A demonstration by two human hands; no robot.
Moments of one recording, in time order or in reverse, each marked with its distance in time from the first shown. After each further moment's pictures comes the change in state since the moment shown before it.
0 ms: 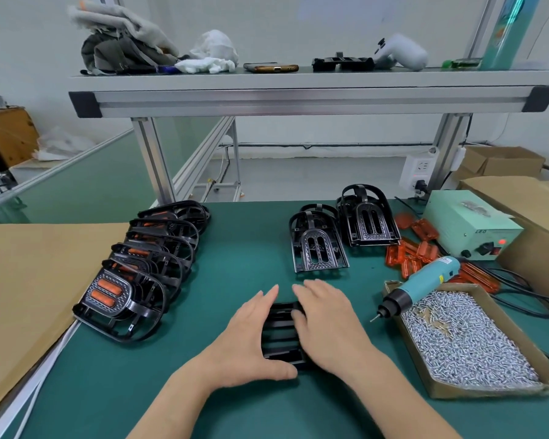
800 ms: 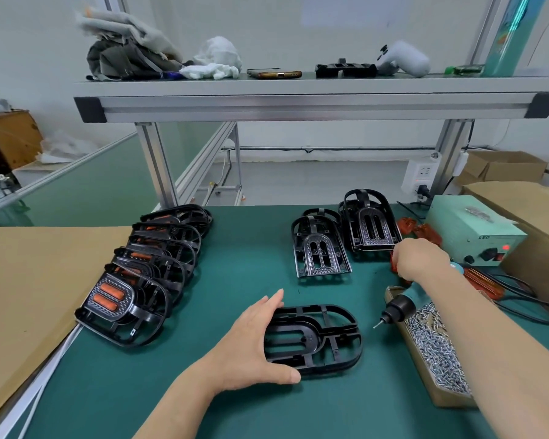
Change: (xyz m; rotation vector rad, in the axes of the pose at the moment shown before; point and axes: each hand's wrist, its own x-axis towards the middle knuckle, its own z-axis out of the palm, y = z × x) left_hand 0.004 -0.003 -0.001 -0.030 -0.013 0.016; right_hand 0.080 0.156 -0.072 -0.338 -0.198 0.581
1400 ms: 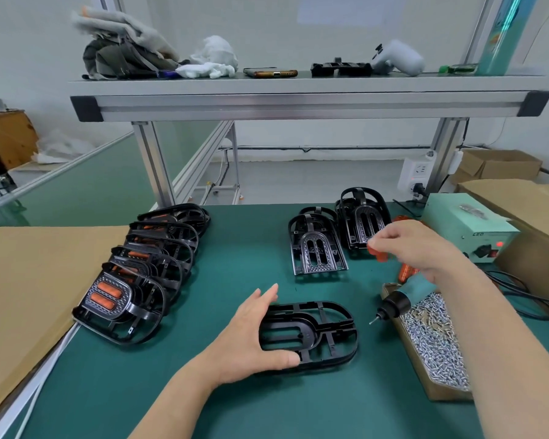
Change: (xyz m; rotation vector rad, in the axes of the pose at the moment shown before) left_hand -0.001 0.007 -0.001 -0.090 0.064 -0.024; right_hand -0.043 -0.001 -0.036 0.949 -0.062 -0.230
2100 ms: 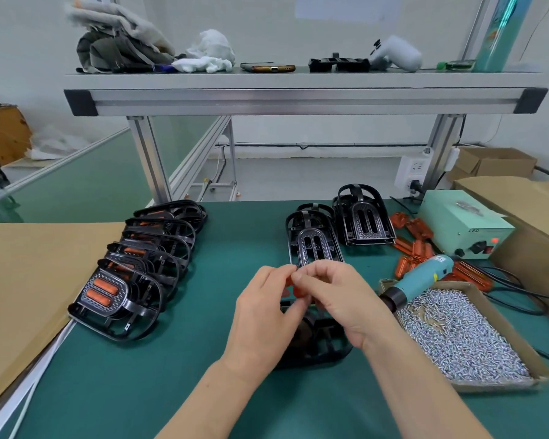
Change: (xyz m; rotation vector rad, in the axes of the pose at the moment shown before) left_hand 0.008 0.065 0.019 0.125 0.696 0.292; right_hand -0.087 -0.048 0.109 0.576 -0.143 -0.057
